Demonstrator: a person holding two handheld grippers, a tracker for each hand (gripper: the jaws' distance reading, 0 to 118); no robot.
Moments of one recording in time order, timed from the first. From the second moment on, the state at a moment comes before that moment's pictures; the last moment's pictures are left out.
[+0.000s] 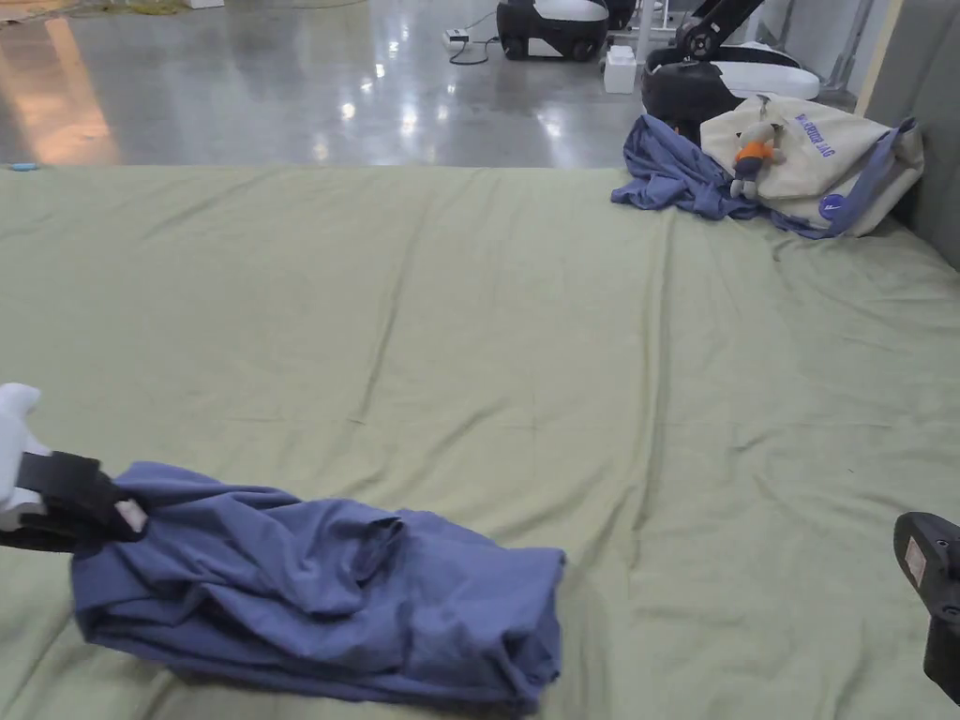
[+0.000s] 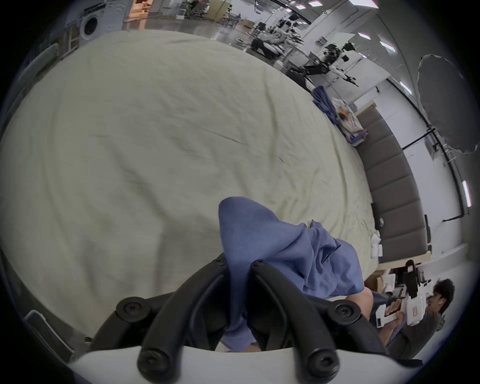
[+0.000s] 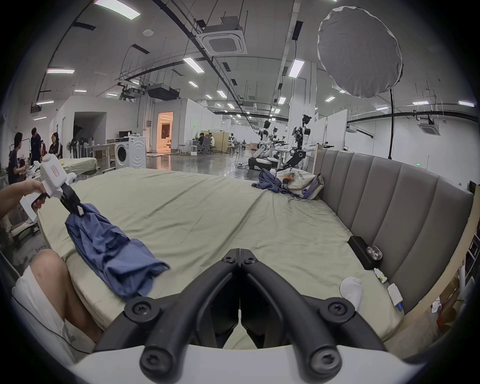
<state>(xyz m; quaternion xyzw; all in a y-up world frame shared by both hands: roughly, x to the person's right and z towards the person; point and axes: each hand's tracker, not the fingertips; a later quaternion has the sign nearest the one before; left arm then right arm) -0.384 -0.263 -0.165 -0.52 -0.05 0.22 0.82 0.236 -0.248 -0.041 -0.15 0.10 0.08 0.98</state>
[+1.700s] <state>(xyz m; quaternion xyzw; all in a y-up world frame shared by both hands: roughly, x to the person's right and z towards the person) -0.141 -0.329 -0.178 -0.47 -0.19 0.14 0.85 0.227 -0.242 -0.038 -0.14 0.11 0.09 0.98</state>
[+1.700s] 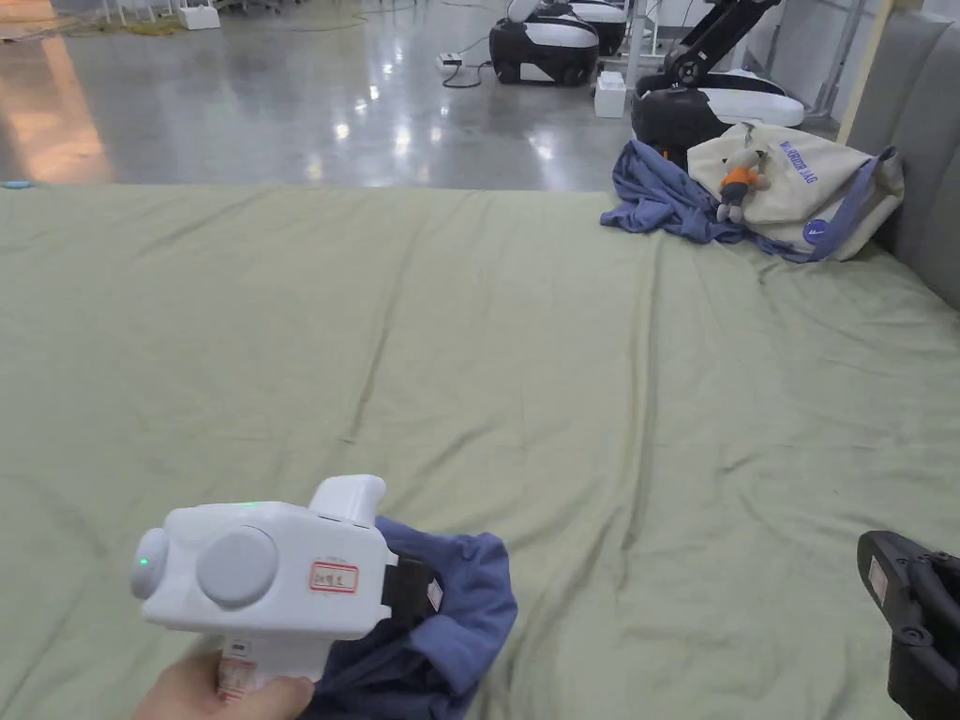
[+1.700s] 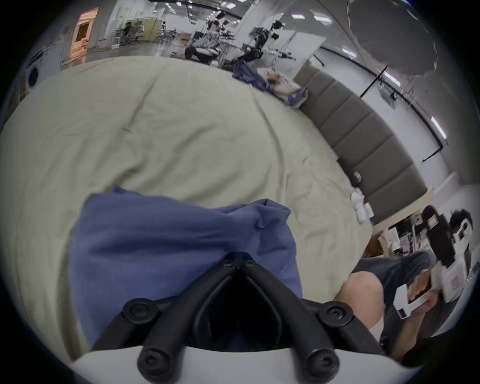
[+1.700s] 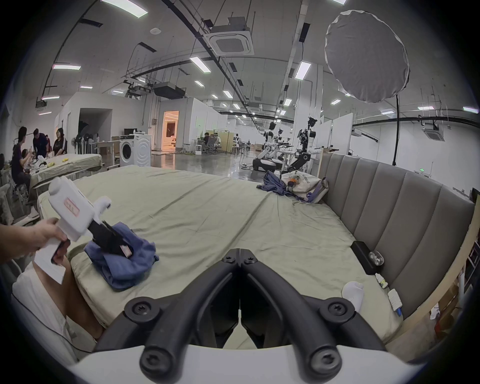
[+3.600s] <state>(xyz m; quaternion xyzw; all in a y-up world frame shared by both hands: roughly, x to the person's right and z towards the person) -0.309 -0.320 -0.192 -0.48 -0.22 0.31 0.79 0.064 -0.393 -0.187 -0.41 0.33 -0.11 0.84</state>
